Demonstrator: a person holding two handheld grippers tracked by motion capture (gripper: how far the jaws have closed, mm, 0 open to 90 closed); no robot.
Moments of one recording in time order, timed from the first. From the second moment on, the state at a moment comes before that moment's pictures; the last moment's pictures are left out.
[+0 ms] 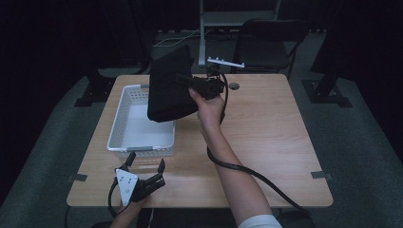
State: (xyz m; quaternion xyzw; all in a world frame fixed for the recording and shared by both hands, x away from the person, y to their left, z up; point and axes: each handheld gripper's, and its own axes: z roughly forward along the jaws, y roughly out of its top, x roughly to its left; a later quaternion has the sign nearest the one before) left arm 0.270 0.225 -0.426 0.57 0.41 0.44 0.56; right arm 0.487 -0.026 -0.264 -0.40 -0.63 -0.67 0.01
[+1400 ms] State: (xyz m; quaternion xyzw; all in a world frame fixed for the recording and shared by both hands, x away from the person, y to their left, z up) left arm 0.270 0.226 -0.426 0.57 0.40 0.44 0.57; right arm 0.494 0.060 -0.276 -0.38 -0.64 -0.67 0.05
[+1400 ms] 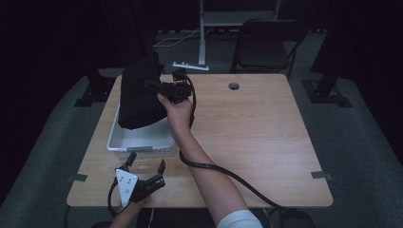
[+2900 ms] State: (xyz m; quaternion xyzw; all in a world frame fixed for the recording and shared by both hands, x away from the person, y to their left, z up) left arm 0.270 0.226 -0.427 0.57 0.41 0.43 0.57; right arm 0.500 0.088 -0.317 -0.41 -0.65 -0.63 0.08
